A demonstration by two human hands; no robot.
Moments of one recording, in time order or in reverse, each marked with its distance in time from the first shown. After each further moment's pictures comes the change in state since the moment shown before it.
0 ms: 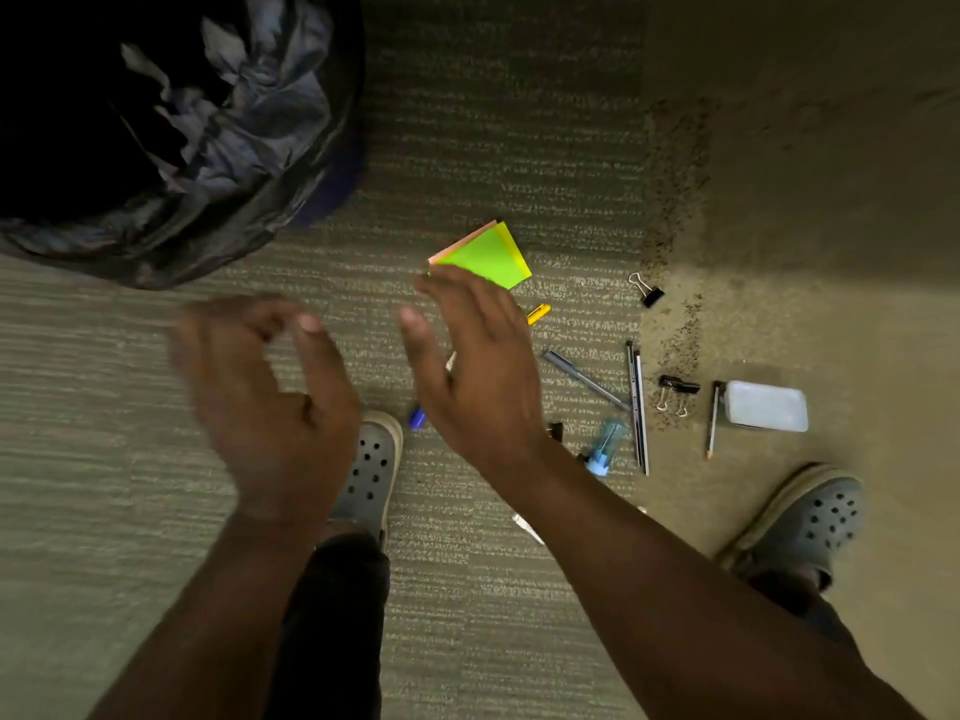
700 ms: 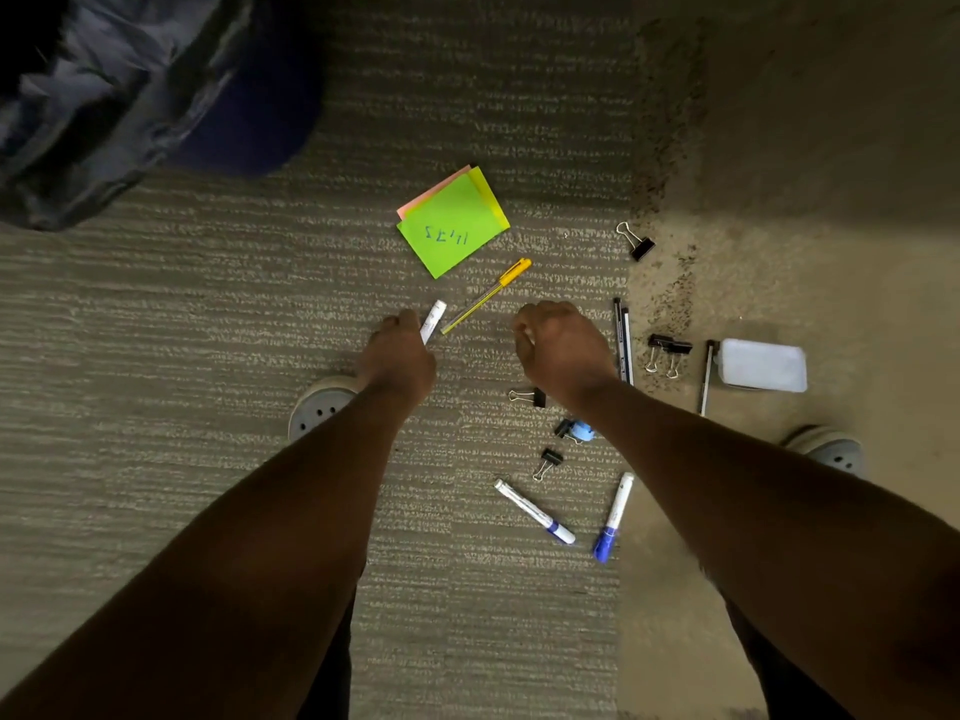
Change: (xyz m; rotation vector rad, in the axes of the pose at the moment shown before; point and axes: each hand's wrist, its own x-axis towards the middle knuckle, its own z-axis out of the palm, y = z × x) left_hand -0.091 -0.048 0.150 0.357 -1.060 -0.457; right_hand -0.030 0.175 -0.004 -0.417 -0.490 0.157
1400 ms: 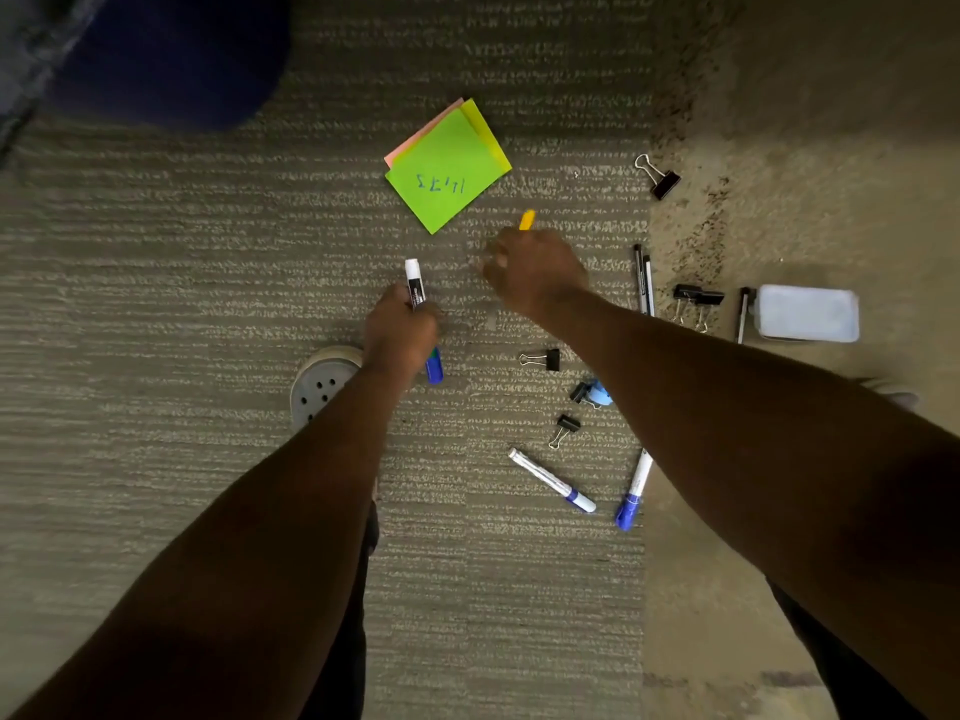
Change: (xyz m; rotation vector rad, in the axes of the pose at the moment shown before) left_hand 0.002 -0.004 0.019 -0.608 0.014 -0.205; right_hand 0.056 -0.010 0.026 0.088 -0.107 0.162
